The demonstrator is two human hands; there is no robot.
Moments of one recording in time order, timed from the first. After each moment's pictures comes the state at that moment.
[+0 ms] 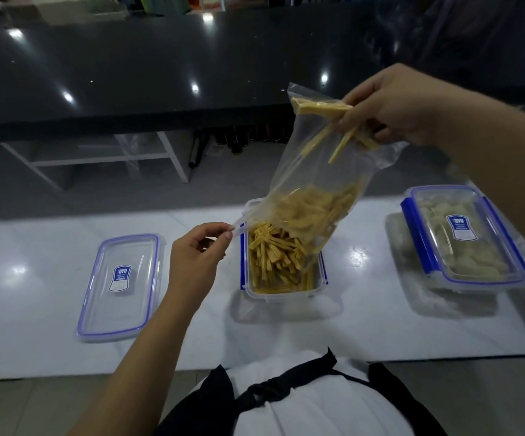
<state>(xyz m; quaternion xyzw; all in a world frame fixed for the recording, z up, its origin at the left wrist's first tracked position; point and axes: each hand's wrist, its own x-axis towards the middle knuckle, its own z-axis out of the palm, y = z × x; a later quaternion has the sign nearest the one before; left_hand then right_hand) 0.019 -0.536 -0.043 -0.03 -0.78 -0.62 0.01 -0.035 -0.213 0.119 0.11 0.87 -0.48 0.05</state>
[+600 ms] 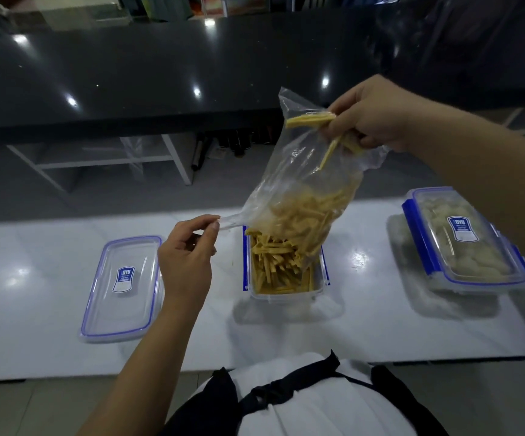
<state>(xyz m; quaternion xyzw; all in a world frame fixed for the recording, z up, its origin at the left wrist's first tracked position) 0.025 -0.538 -0.032 -0.03 -0.75 -0.64 0.14 -0.037 -0.235 0.115 0.09 0.88 -0.47 0.05</state>
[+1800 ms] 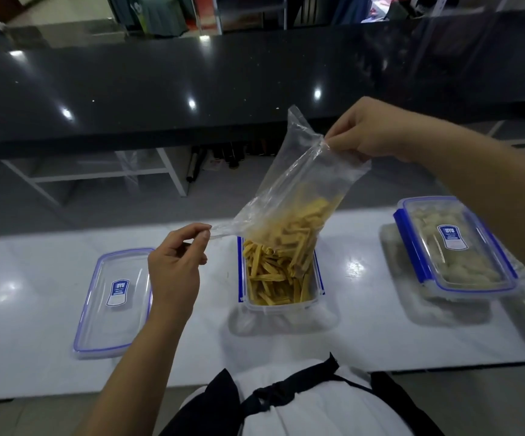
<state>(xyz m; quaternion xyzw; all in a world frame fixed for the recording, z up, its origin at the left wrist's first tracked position) 0.017 -0.548 -0.033 -0.02 -0.76 -0.65 0.11 -0.036 -0.221 0.111 0.05 0.92 -0.38 0.05</state>
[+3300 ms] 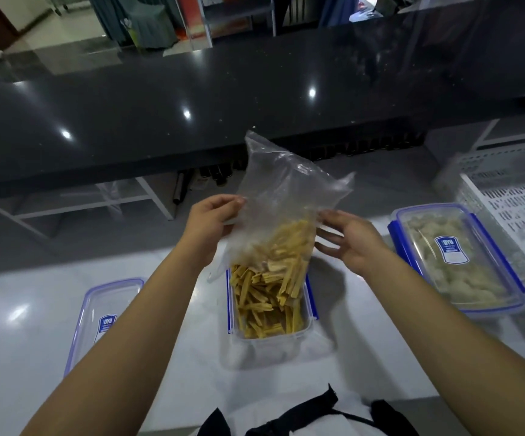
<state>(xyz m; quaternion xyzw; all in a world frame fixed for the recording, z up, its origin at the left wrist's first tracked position) -0.102 -0.459 -0.019 -0.02 -0.71 -0.68 -0.18 -0.005 -0.221 -0.057 0.32 0.49 -0.81 0.01</state>
